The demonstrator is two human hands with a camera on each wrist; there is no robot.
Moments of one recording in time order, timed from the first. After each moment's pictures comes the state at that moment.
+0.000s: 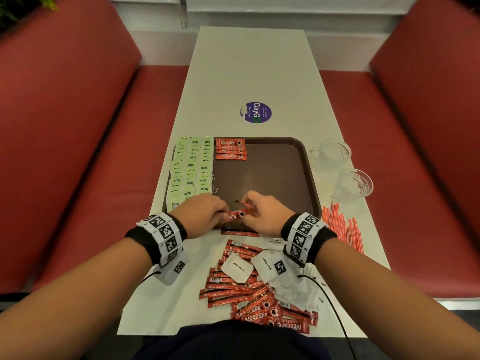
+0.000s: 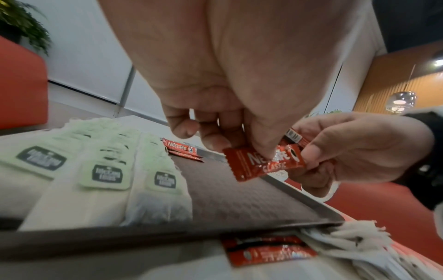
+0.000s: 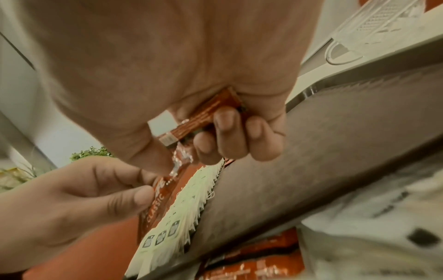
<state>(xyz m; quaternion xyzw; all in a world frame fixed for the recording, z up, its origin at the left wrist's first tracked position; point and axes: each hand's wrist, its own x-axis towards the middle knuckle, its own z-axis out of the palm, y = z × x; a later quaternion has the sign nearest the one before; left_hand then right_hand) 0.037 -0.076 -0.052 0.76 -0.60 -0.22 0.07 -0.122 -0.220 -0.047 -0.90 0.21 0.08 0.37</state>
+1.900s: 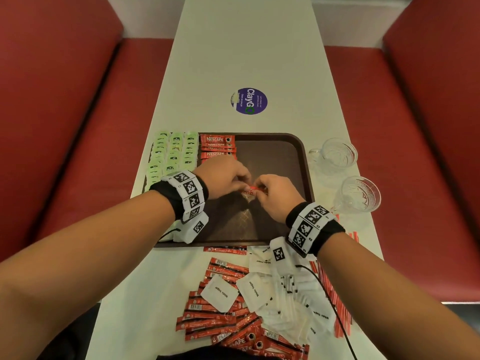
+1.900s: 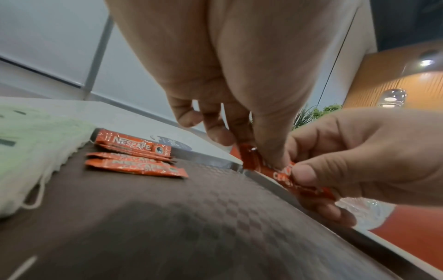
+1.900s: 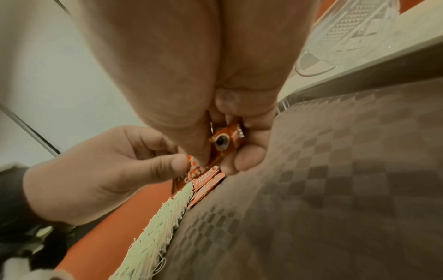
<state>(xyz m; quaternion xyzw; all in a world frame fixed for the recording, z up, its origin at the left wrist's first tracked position) 0.073 -0.219 -0.060 0.72 -0.65 -0.21 0.10 -0.101 -0.304 -0.066 -0.89 0.30 0.01 0.35</state>
